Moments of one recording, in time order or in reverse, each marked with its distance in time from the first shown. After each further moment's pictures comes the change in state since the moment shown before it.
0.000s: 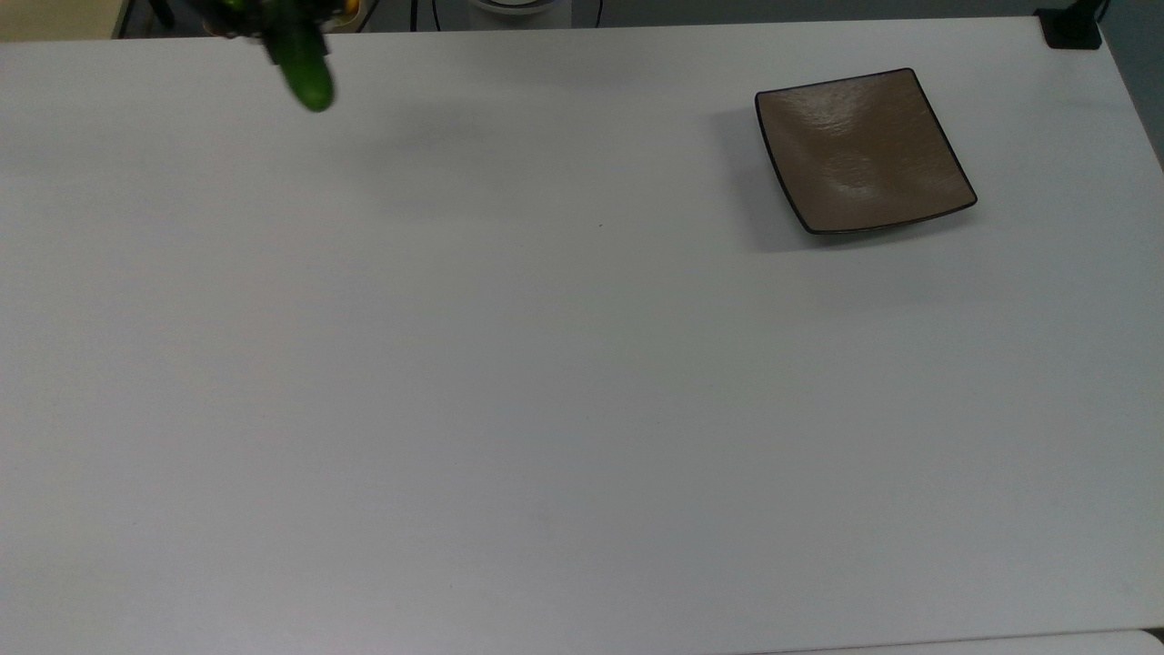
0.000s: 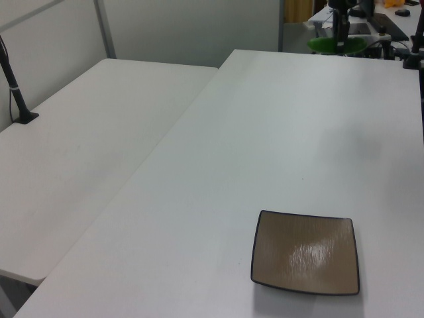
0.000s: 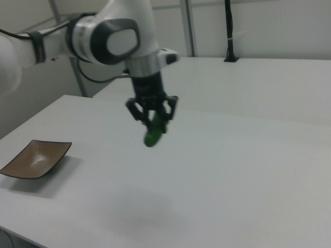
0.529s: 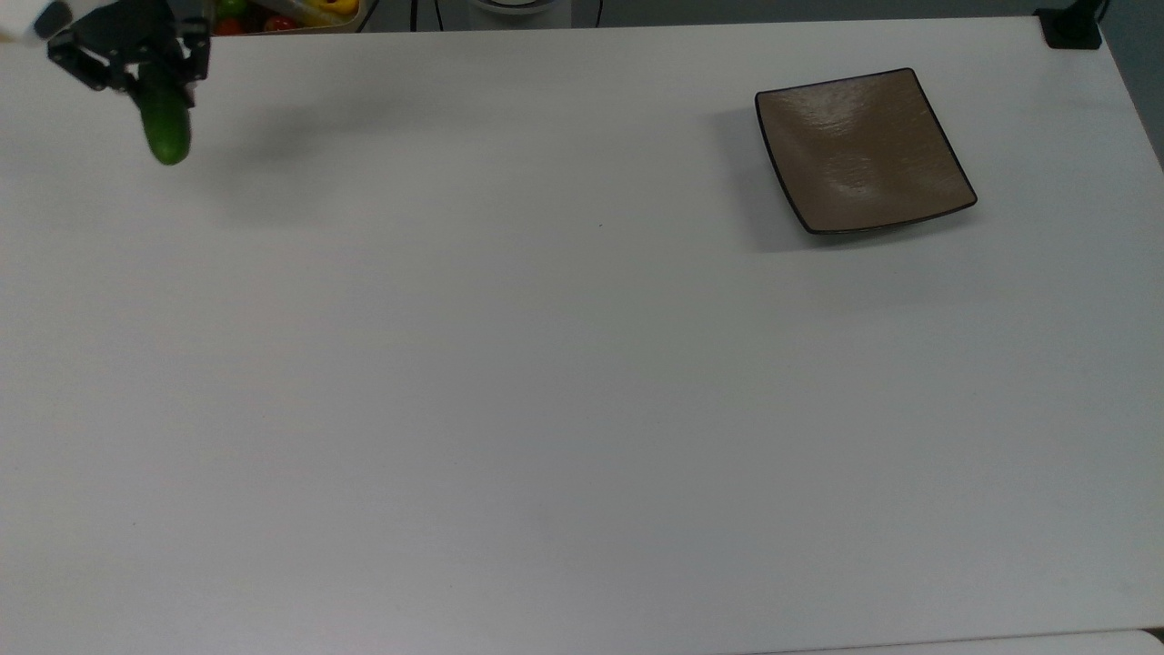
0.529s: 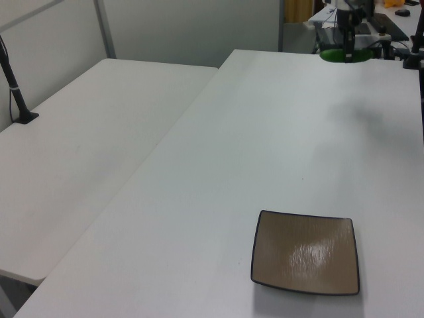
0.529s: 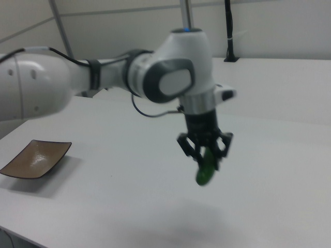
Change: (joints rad) arm -0.072 0.166 -0.167 0.001 -0.058 0.166 -0.119
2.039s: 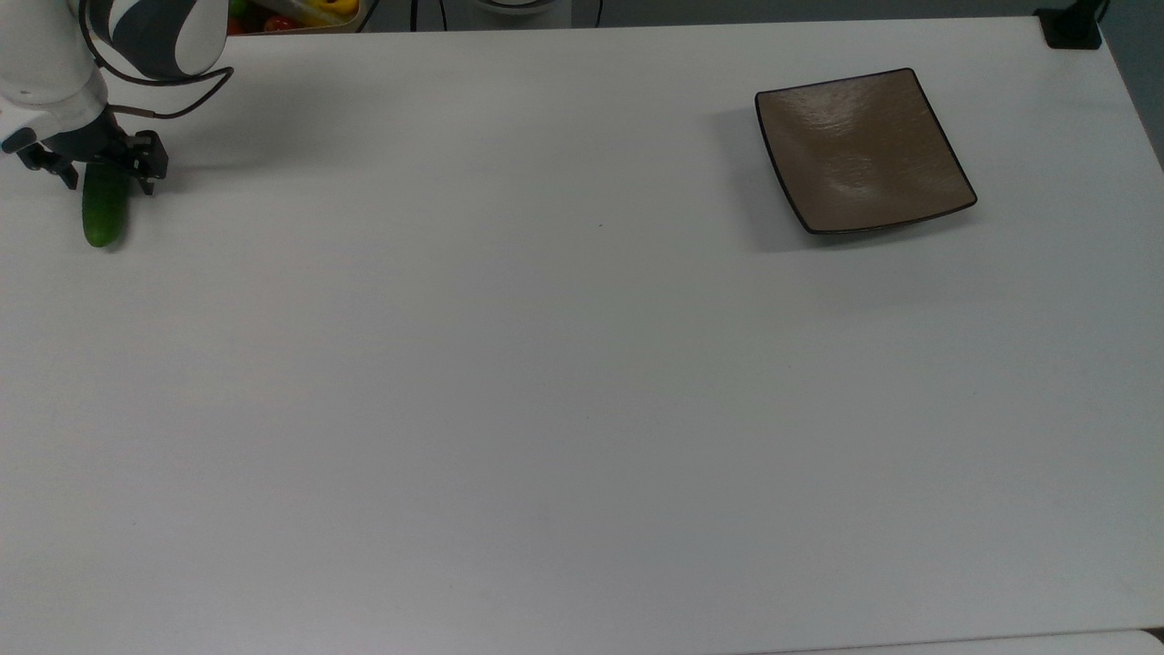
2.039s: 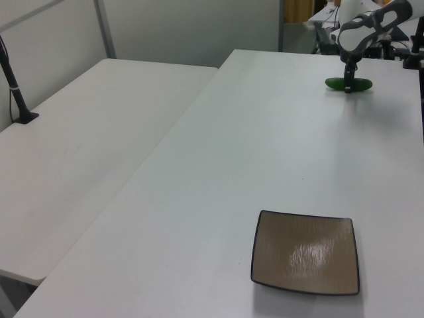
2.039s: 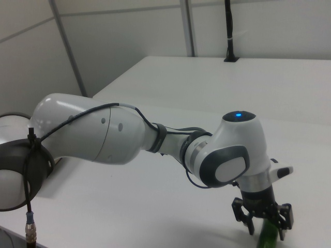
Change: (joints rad) arm -0.160 0.322 -0.035 -0.024 -0.038 0.426 0.050
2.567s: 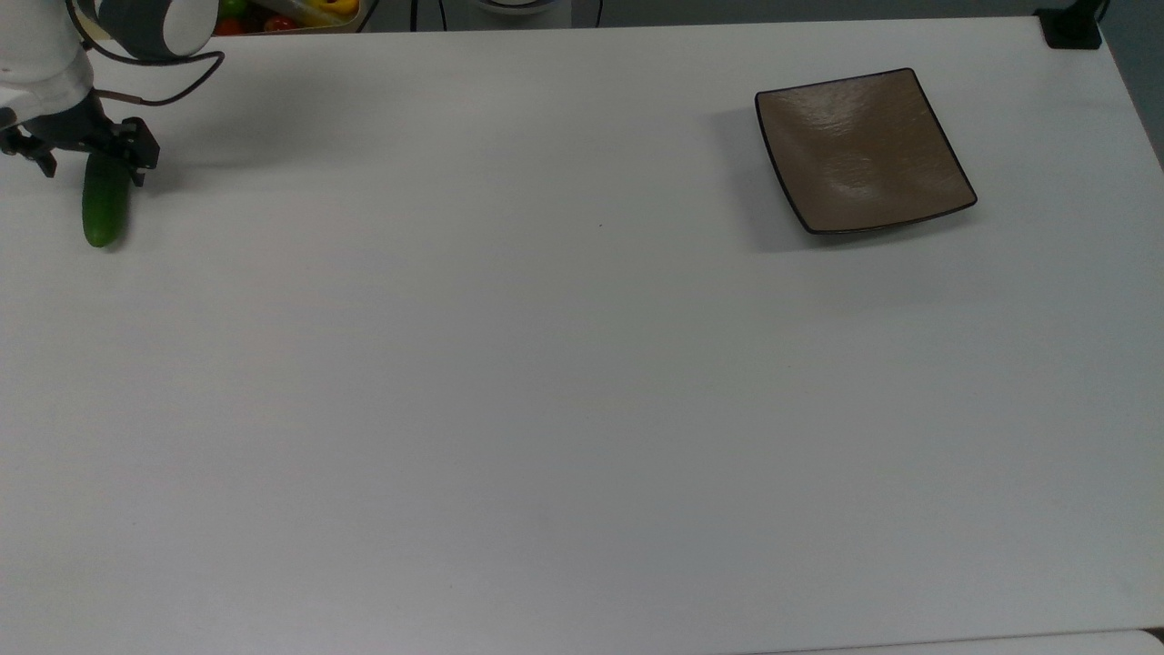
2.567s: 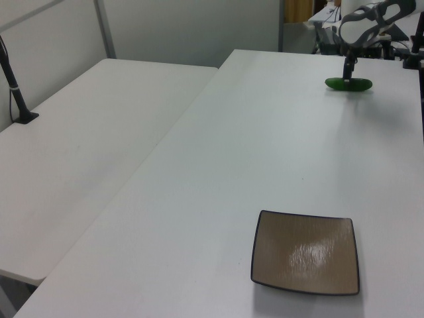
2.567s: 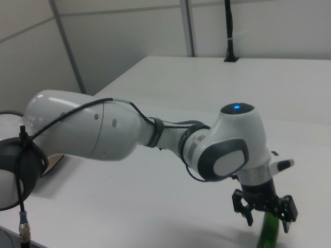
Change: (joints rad) arm 0.000 -0.030 0.000 0.006 0.009 -0.005 0.024
